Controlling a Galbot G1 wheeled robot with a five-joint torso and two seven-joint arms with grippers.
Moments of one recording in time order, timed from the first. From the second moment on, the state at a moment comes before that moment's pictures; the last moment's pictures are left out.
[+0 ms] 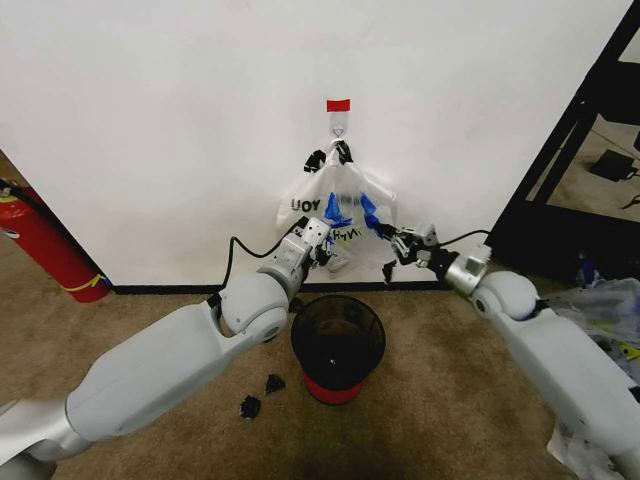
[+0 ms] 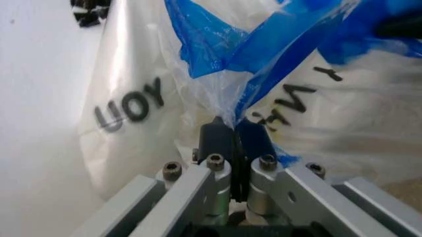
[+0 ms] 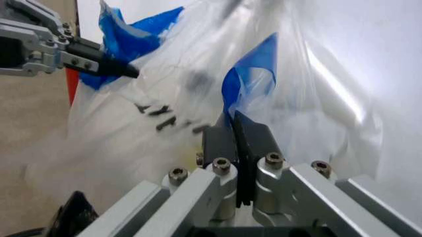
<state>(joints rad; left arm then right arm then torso) 0.46 -0.92 0.36 -1.97 -0.69 0.53 -0.46 -0.80 0.84 0.16 1.62 0.64 0.13 -0.51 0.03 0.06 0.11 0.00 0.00</state>
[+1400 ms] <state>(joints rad) 1.30 -0.78 -0.24 -2.42 -0.48 0.39 -0.33 -1.34 0.92 0.33 1.93 0.59 0.41 -0.56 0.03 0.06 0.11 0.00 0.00</state>
